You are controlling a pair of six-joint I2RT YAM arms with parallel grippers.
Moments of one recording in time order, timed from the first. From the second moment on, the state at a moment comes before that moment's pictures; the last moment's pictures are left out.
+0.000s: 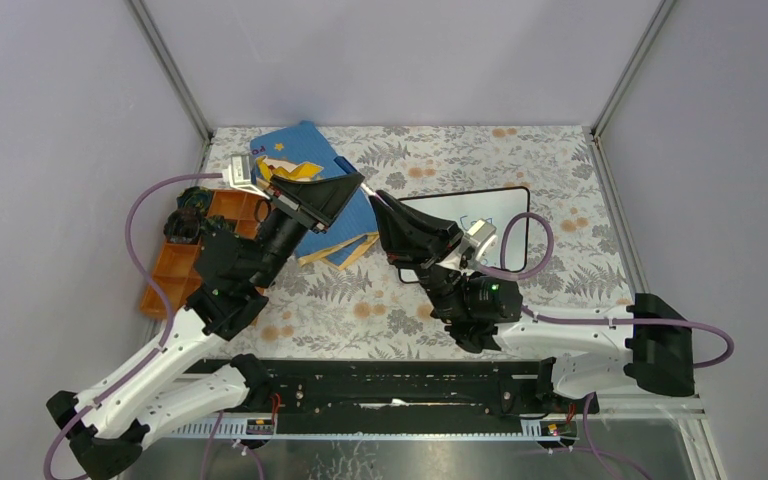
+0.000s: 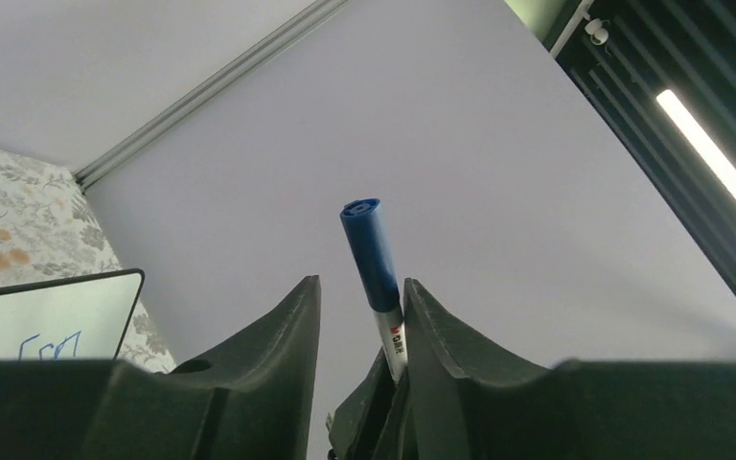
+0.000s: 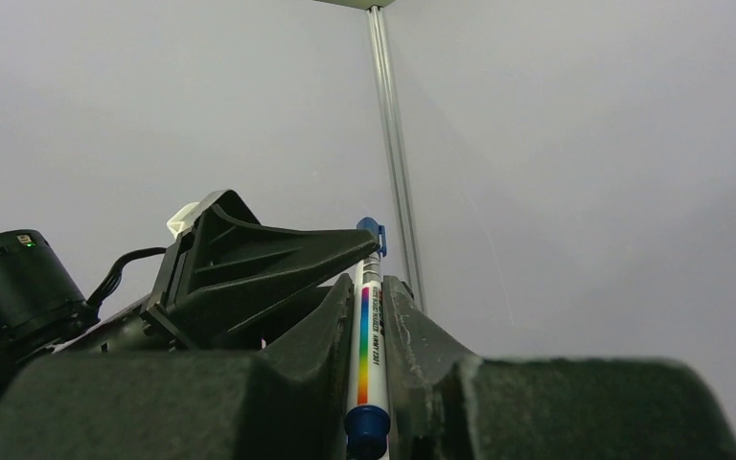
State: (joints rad) left arm -0.78 0.82 0.90 0.35 -0.11 -1.08; right arm 1.28 1.32 0.84 1.38 0.40 -0.24
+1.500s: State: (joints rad) left arm -0.78 0.80 0.90 0.33 -0.08 -1.04; right arm 1.28 1.19 0.80 1.16 0.37 -0.15
